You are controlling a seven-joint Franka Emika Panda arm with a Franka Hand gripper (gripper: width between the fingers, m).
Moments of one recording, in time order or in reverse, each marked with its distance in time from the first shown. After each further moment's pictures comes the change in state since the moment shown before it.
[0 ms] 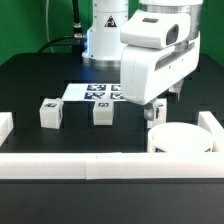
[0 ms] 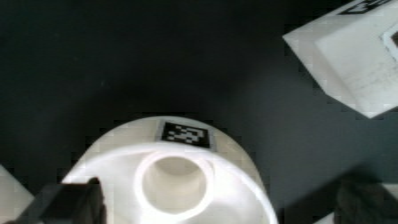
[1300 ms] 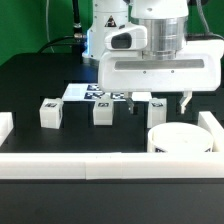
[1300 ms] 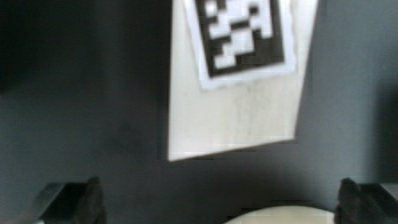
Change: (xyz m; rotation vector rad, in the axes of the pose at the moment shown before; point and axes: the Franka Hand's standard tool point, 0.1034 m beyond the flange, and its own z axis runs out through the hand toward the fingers) arm -0.027 -0.025 0.024 0.024 0.026 0.990
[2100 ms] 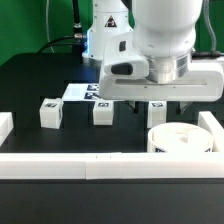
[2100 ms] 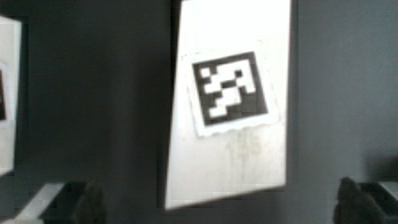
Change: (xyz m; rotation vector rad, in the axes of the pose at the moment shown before) arm -0.014 -0.005 0.004 -0.015 -0.553 0.014
